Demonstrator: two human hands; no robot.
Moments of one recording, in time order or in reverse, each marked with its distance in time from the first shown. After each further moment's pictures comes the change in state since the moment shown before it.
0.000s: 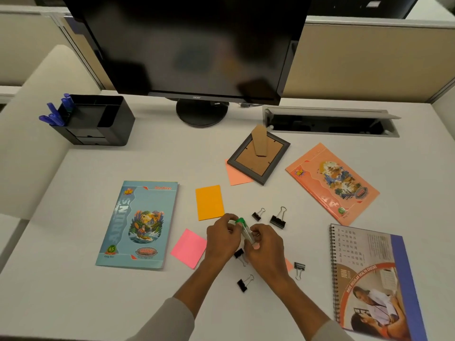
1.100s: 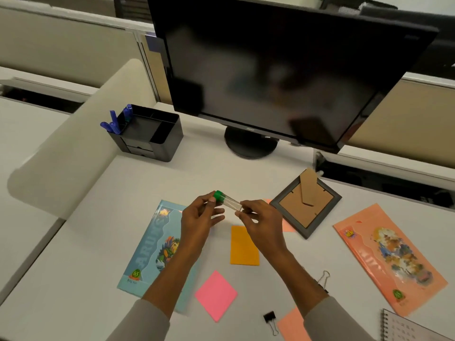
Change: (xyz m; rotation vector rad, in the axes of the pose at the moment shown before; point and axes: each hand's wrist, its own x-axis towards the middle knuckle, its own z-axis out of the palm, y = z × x) left_hand 0.102 0.006 -0.145 -0.791 0.281 0.020; right_hand 0.151 -0.123 0.060 0.181 -0.096 -0.403
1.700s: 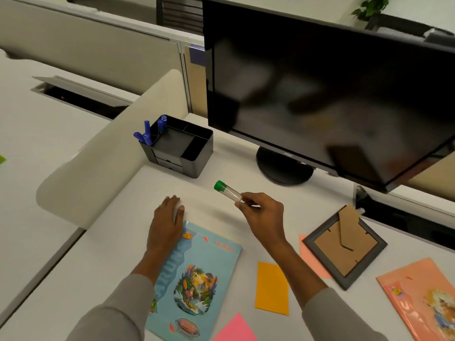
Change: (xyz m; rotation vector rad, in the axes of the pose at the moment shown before) left_hand 0.124 -0.026 -0.154 1.022 0.234 0.260; right_hand 0.101 -0.030 0.078 0.057 -0.035 -0.026
